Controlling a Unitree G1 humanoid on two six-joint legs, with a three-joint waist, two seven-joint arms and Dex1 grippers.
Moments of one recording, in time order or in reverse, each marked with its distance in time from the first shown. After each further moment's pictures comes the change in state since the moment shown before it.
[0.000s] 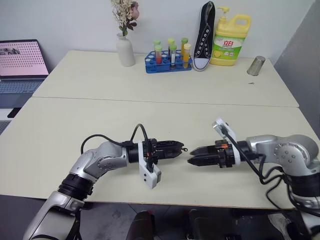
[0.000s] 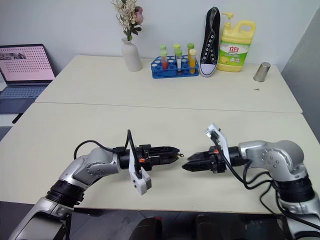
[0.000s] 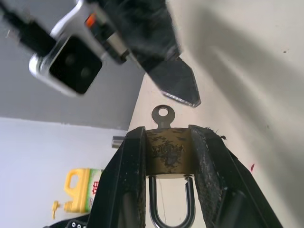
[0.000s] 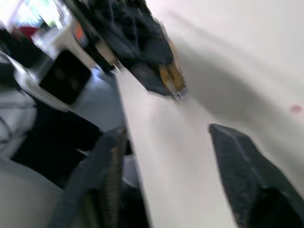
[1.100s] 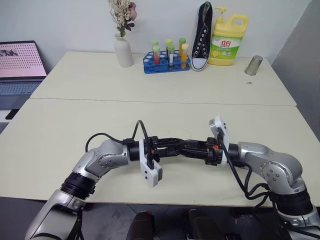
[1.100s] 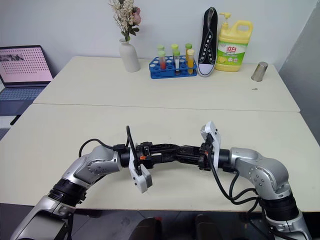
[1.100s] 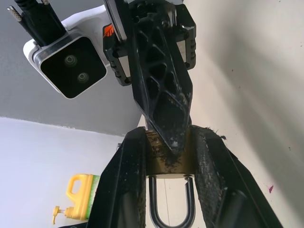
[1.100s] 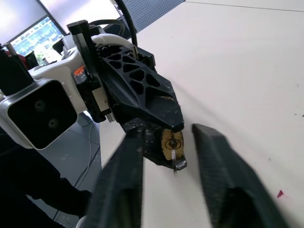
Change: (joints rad) left arm -0.017 -0.012 -0.021 -0.004 -0.085 0.012 -0.036; right arm 0.099 0.265 -0.039 -0.067 -0.048 -0.196 -0.142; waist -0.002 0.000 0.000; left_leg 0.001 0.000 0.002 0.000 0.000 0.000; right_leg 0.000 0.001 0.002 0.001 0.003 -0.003
